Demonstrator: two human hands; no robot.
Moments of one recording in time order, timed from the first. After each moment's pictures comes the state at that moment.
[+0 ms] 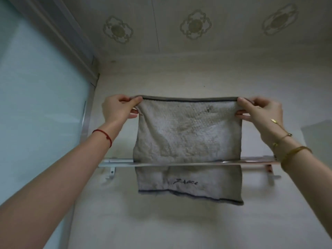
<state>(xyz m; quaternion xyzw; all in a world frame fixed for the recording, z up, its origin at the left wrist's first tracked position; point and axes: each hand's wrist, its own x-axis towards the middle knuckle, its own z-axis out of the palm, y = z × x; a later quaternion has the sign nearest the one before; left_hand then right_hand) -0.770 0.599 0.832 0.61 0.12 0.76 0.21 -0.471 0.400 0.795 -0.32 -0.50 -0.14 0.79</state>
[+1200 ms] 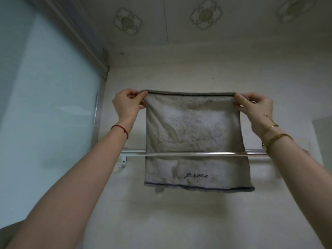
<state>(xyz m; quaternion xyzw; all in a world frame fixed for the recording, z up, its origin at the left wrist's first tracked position) -0.768 0.606 0.822 0.54 0.08 0.81 0.21 -0.458 0.444 0.805 -0.29 -0.51 -0.10 0.81</state>
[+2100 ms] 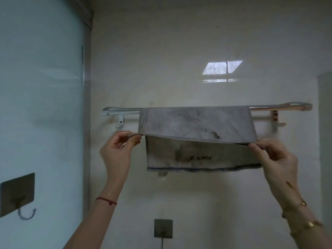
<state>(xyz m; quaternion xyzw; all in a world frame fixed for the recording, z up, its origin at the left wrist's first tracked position) -0.773 0.612 0.568 0.54 0.07 0.80 0.26 -0.477 0.416 0.553 -0.43 -0.49 -0.21 0.73</state>
